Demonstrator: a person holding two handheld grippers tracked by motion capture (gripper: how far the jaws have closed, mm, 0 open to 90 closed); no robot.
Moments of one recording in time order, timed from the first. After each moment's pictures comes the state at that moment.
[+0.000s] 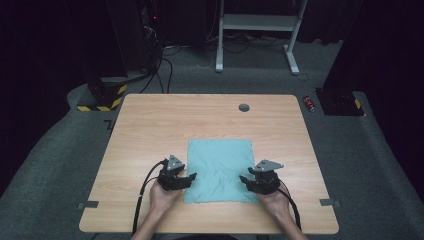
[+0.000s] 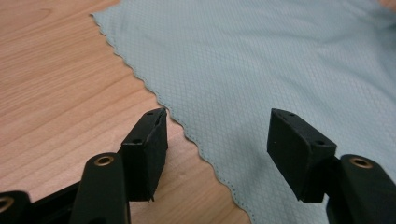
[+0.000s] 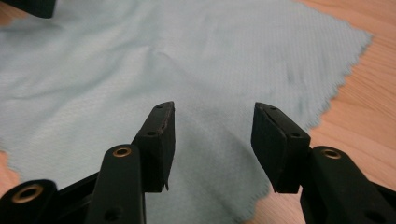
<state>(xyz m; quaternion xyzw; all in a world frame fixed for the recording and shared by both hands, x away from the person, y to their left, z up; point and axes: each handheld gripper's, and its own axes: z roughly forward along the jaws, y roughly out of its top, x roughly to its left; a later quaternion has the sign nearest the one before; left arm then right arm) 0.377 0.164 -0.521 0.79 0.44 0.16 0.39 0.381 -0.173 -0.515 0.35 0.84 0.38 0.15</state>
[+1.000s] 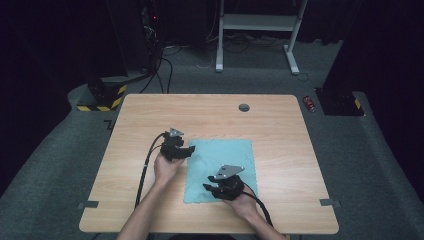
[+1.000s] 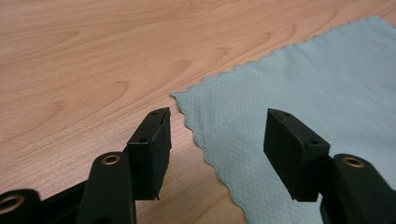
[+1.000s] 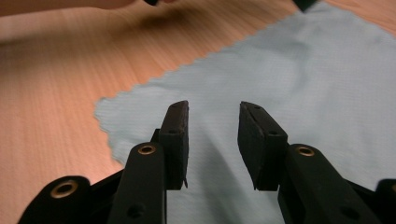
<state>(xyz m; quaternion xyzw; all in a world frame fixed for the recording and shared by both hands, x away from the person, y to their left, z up) 0.473 0.169 -0.511 0.77 0.50 0.16 0.37 0.361 -0.066 -0.510 0.23 0.87 0.42 0.08</state>
